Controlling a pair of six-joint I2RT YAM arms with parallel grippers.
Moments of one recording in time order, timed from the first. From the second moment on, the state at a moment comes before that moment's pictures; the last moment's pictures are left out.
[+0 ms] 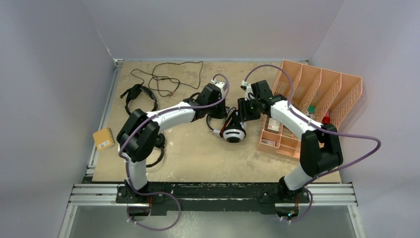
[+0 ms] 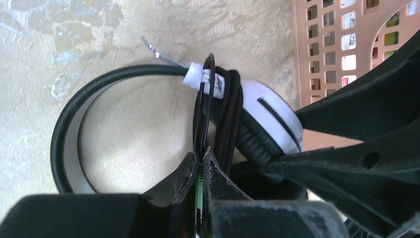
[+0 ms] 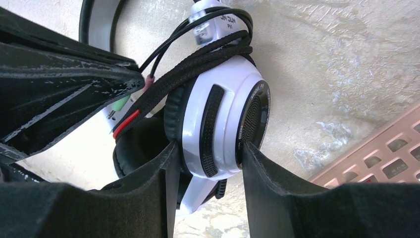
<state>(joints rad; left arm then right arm) -0.73 1.91 1.36 -0.16 0.13 -0.51 0.35 1.58 1.11 -0.55 -0.23 0.17</state>
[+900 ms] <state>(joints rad) -0.73 1.89 1.18 -0.01 0.15 -0.57 0.36 1.58 1.11 -0.55 -0.24 0.17</state>
